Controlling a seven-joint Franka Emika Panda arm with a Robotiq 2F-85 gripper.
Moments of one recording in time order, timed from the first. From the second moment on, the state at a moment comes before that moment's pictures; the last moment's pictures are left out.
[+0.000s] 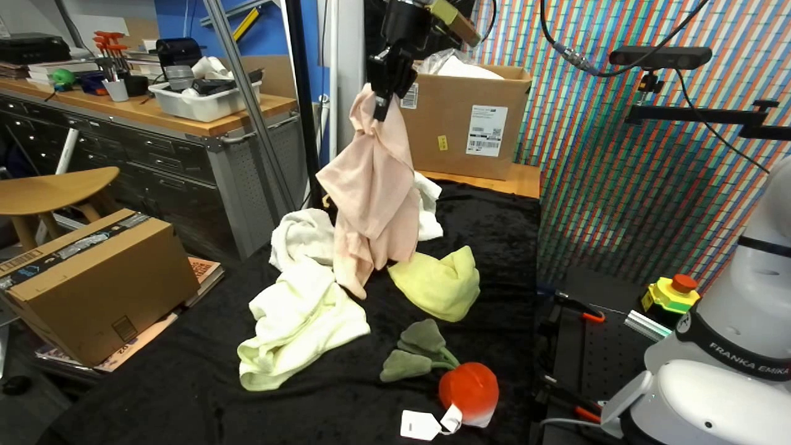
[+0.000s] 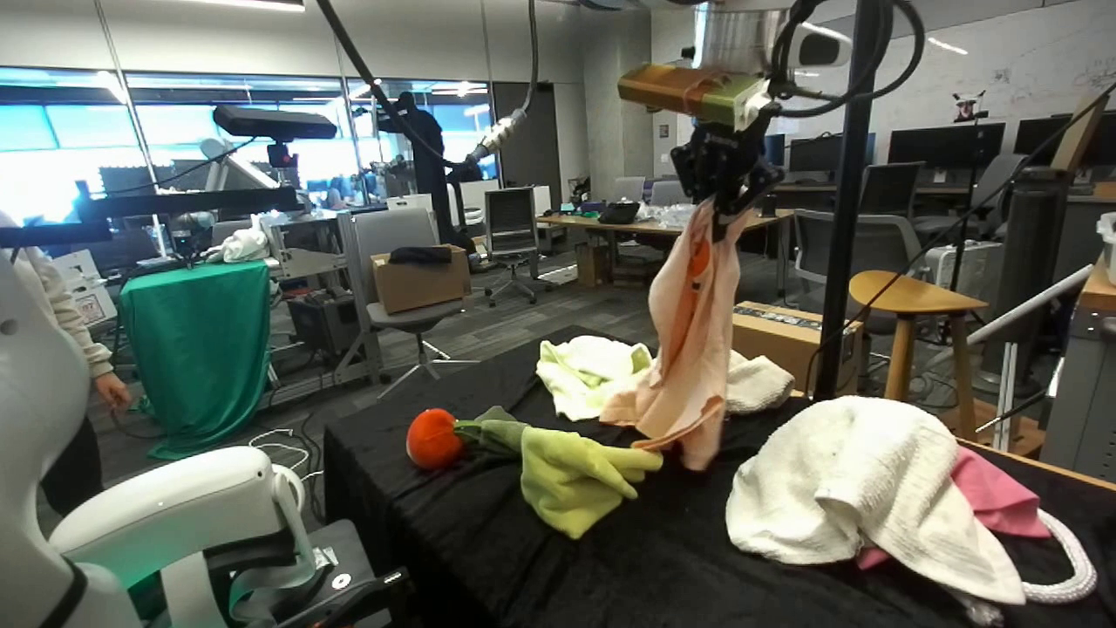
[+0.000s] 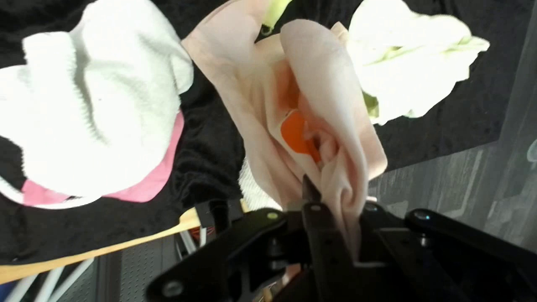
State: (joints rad) arm -0.04 0.02 -0.02 -1.87 0.28 2.04 -0.17
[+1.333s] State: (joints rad) arm -0.10 0.03 -0.11 -1.94 -0.07 2.35 0.16
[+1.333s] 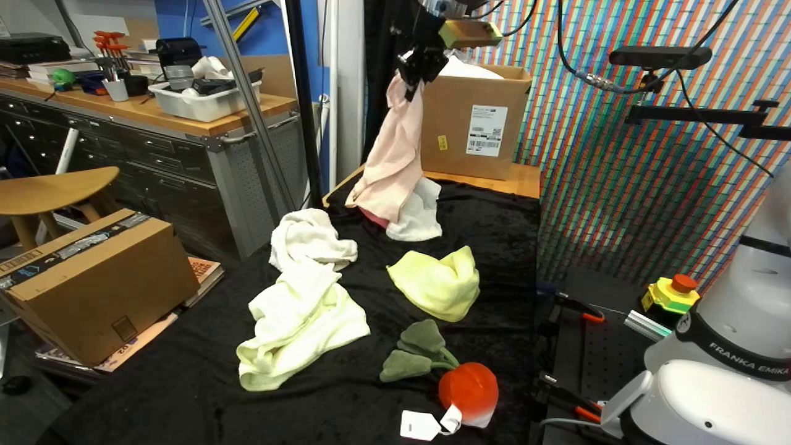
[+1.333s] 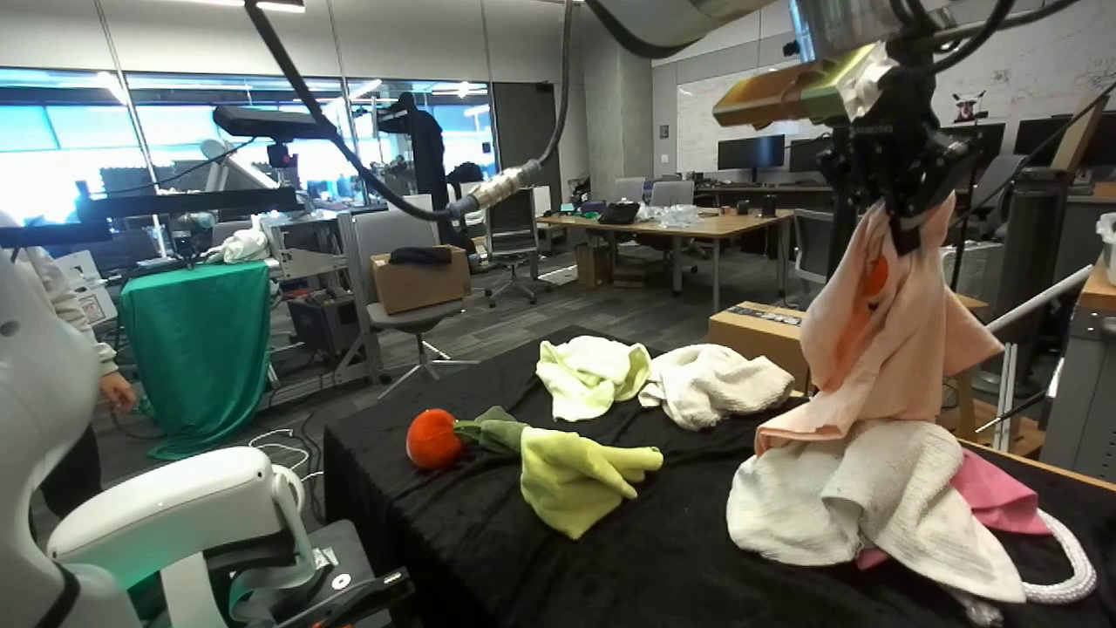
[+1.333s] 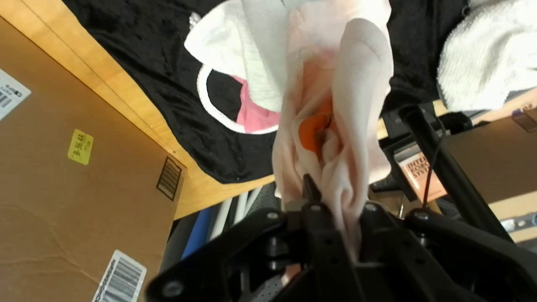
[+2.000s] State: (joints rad) arm -0.10 0.17 -0.14 -2.01 -0.23 2.34 0.34
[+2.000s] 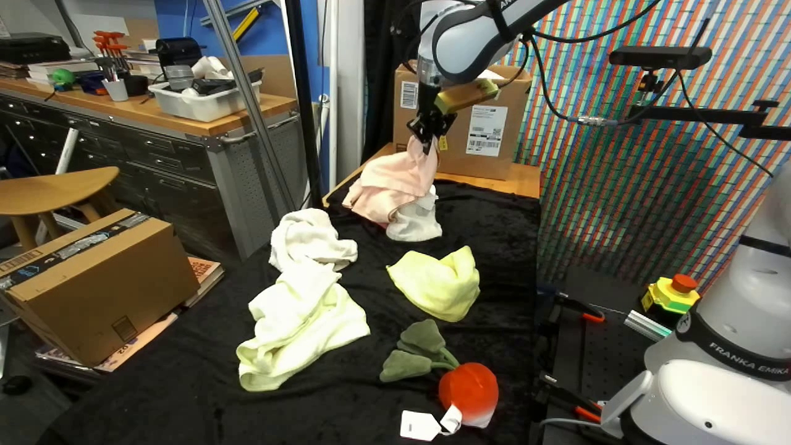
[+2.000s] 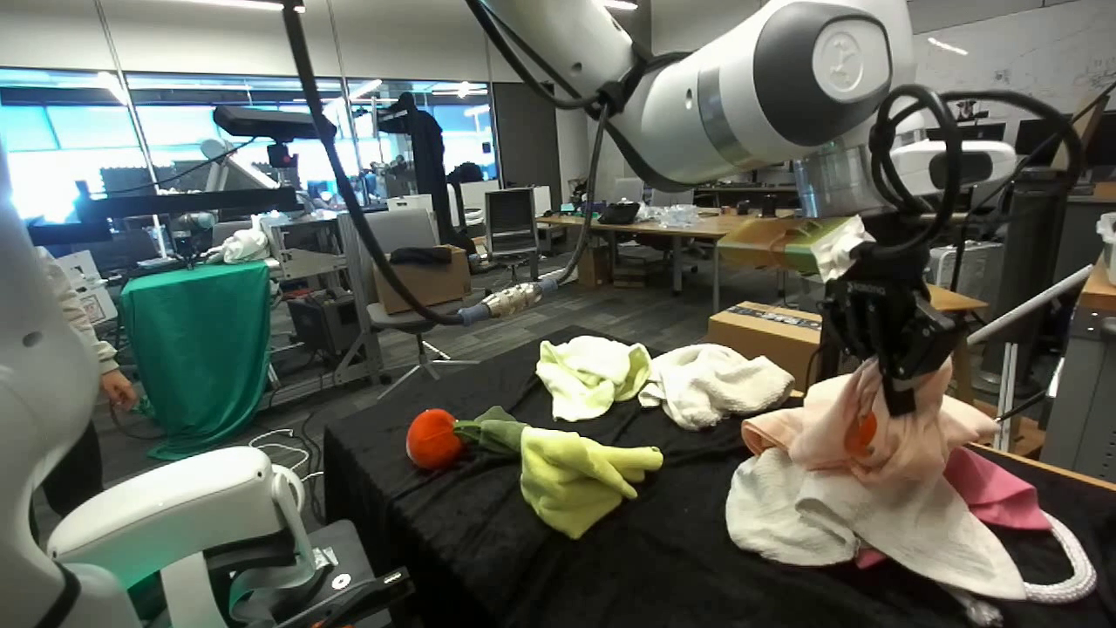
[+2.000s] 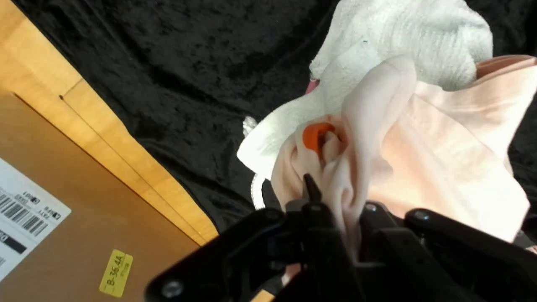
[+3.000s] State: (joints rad) arm -0.05 0.12 -0.13 -2.04 -0.25 2.26 0.38
